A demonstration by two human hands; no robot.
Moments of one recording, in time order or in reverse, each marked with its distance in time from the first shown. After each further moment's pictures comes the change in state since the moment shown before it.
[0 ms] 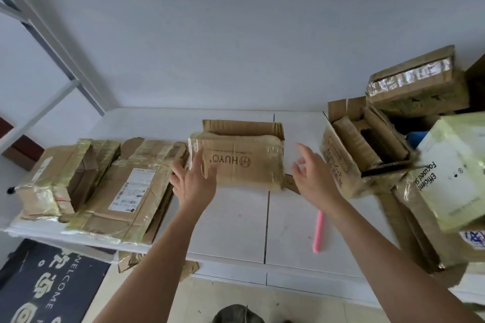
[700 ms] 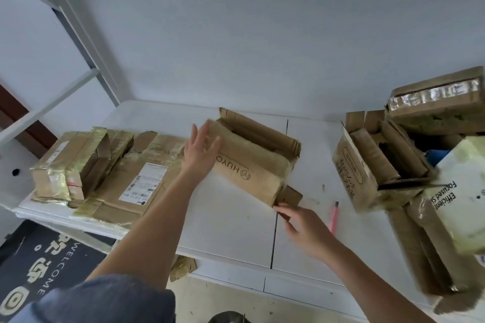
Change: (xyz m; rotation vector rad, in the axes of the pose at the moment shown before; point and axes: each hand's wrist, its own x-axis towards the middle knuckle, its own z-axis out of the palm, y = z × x) left_hand 0.059 -0.009 -0.029 -0.336 -0.108 0.126; right_hand -0.048 0.030 0.057 -0.115 -0.422 -0.149
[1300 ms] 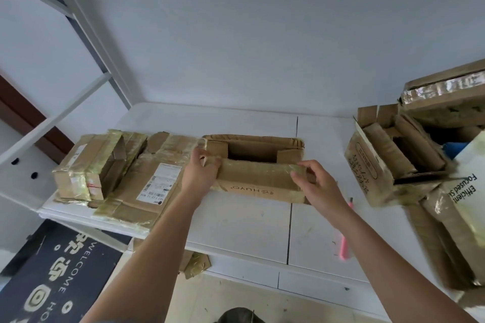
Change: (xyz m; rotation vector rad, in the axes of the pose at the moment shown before) left_hand -0.031 -0.021 -0.016 -0.077 0.097 -0.221; right_hand 0.018 -0.064 -0.051 0.552 0.260 0.177
